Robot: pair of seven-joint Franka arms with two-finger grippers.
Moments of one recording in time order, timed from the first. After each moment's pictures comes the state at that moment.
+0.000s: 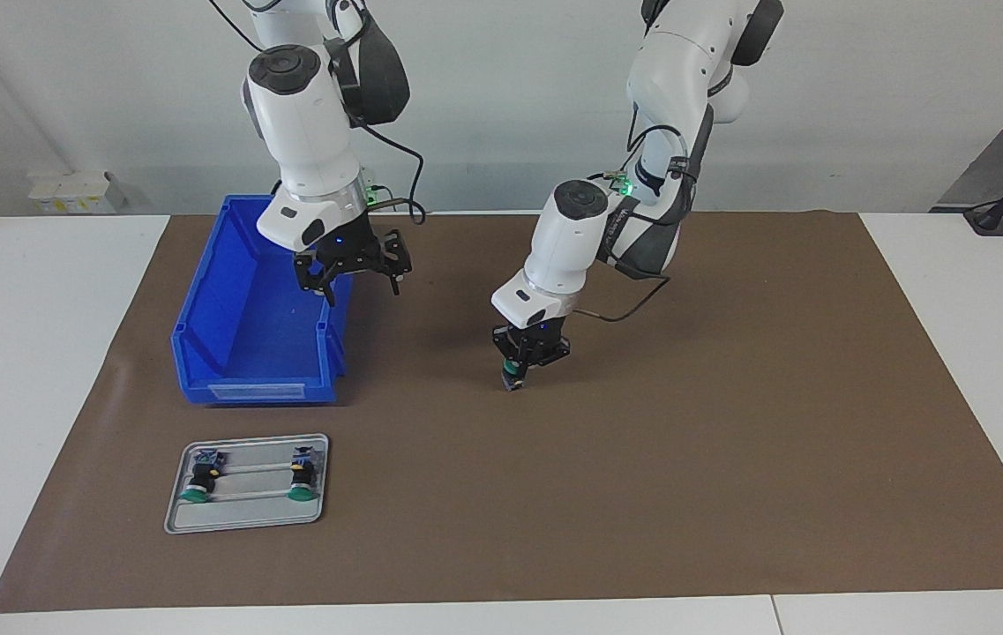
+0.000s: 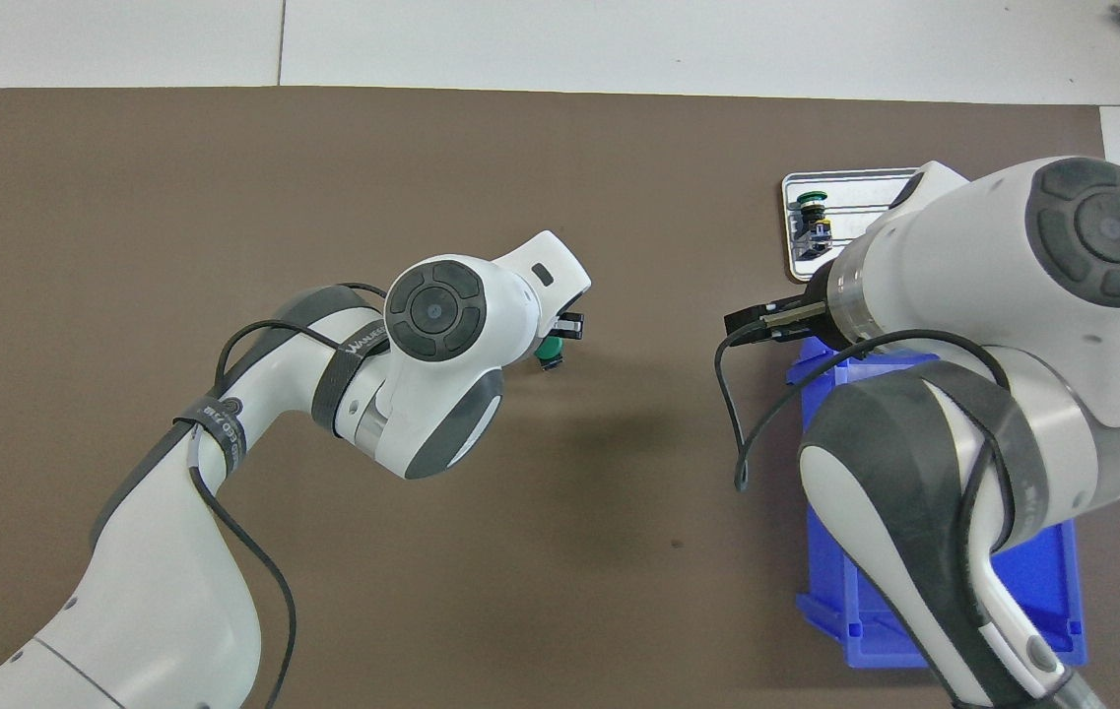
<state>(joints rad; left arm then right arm) -0.36 0.41 -0.29 -1.77 0.07 2.42 -0.48 0.32 0.04 -0.02 -1.78 0.03 1.92 0.13</state>
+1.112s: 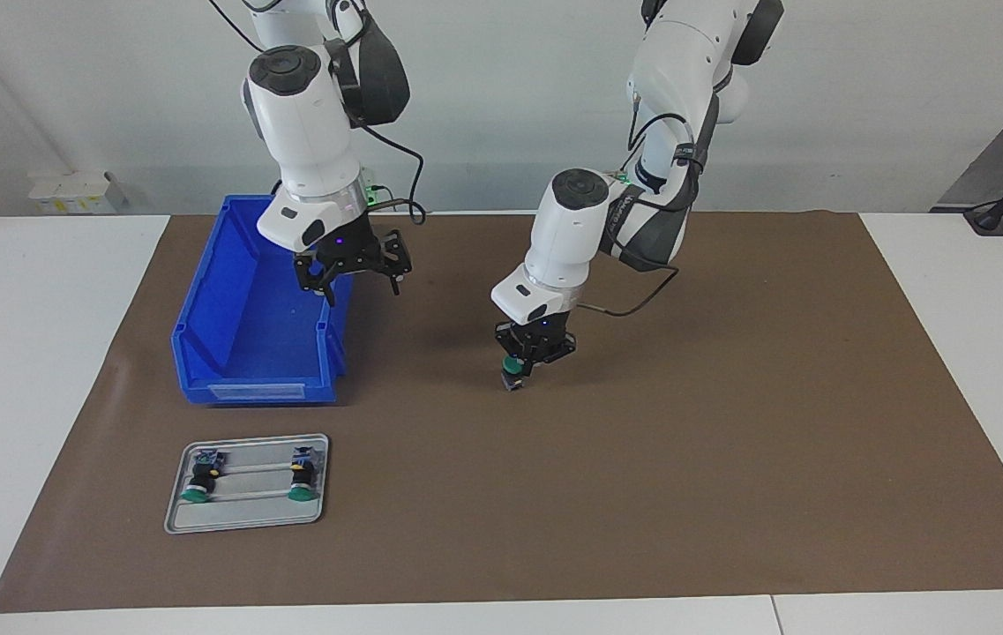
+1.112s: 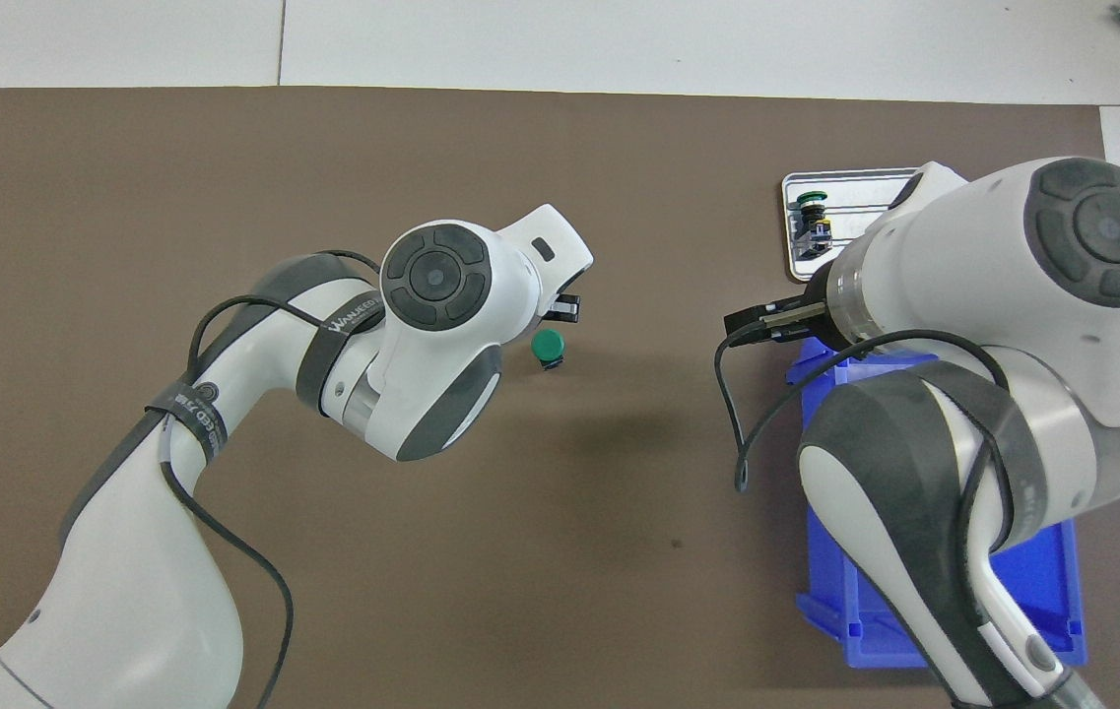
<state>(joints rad) -0.36 0.40 -0.29 -1.65 0.09 2.25 -0.48 0.32 0.04 -0.02 -1.79 0.03 1.92 0.13</state>
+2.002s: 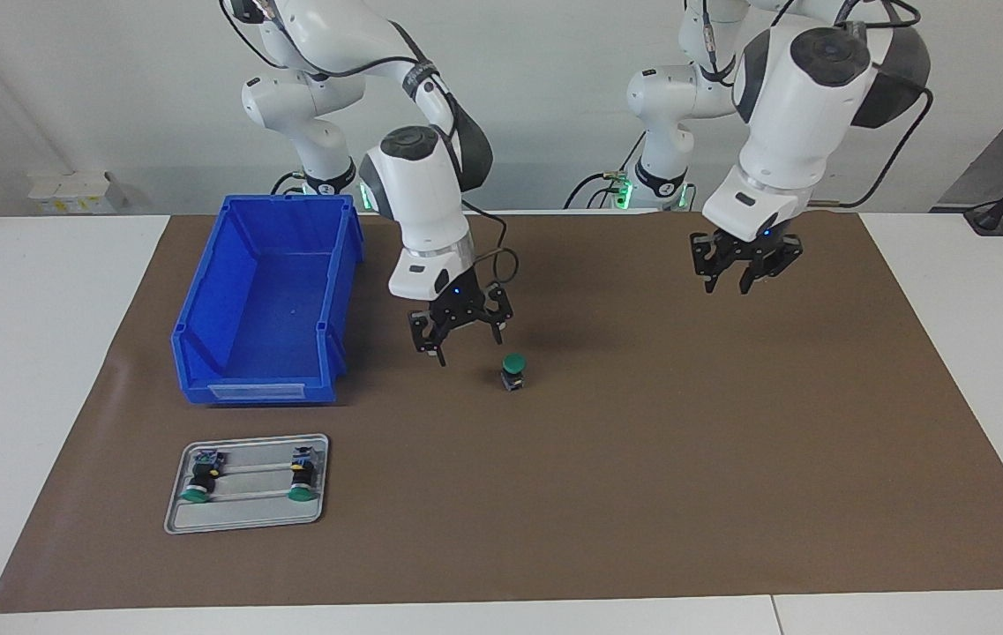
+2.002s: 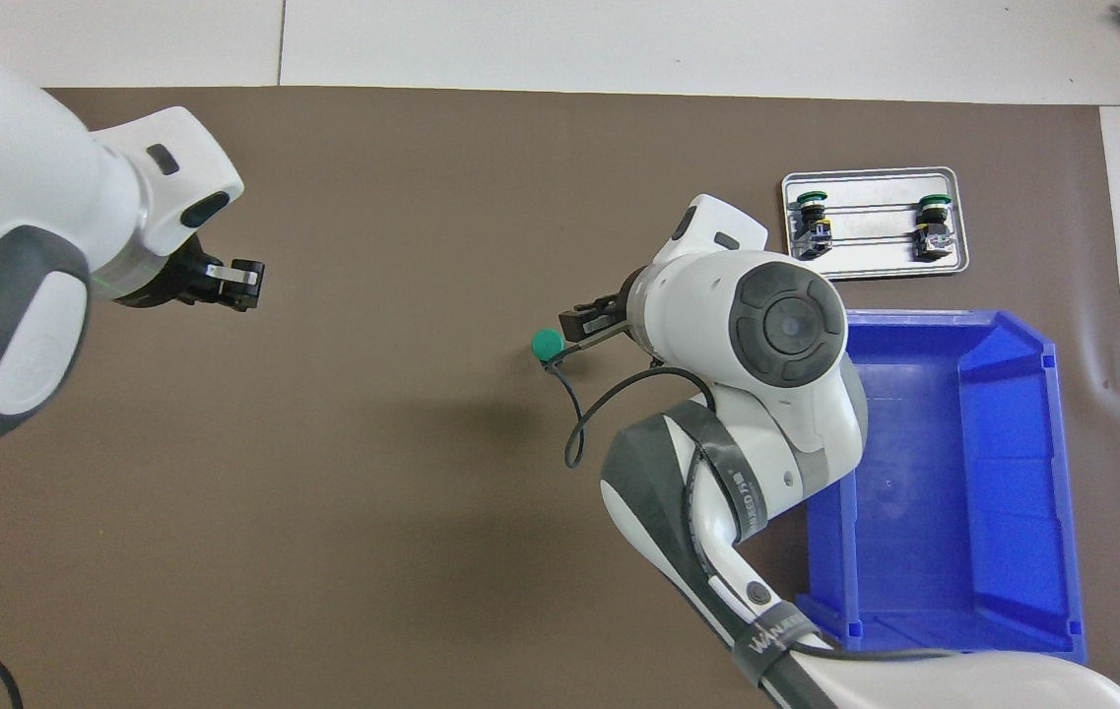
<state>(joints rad) 0.01 0.06 -0.27 -1.59 0.10 1.64 -0.07 0.52 0.30 -0.01 -1.83 0.04 2.50 0.13</state>
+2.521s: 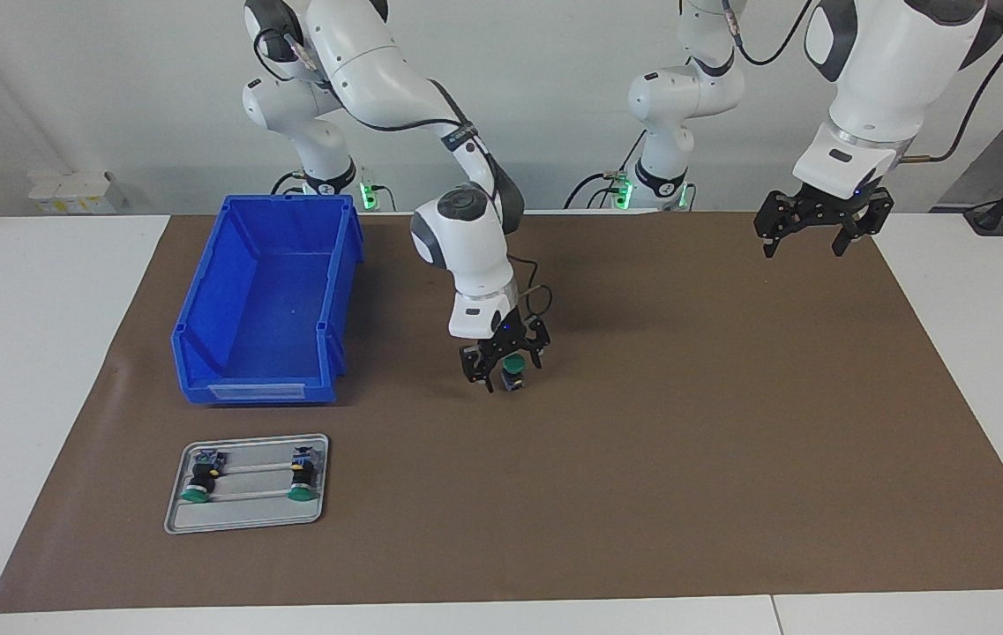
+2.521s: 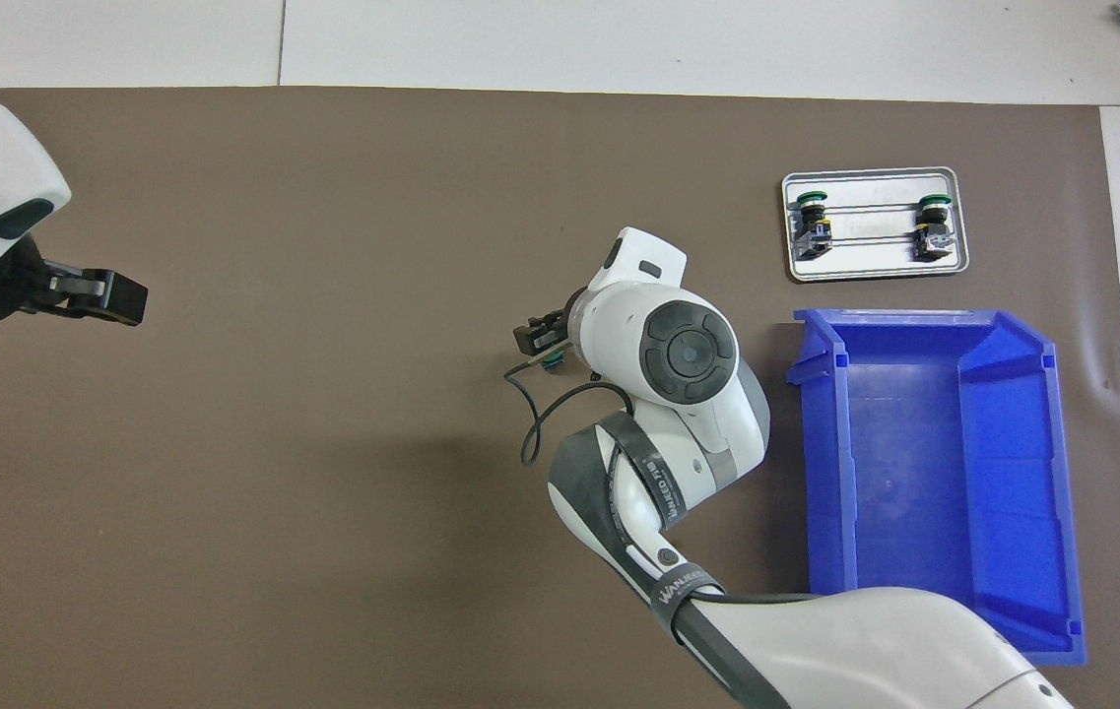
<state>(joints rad) 0.14 0.00 -0.27 -1.60 0.08 1.62 0.01 0.58 0.47 0.02 -1.83 0.04 2.64 0.13</state>
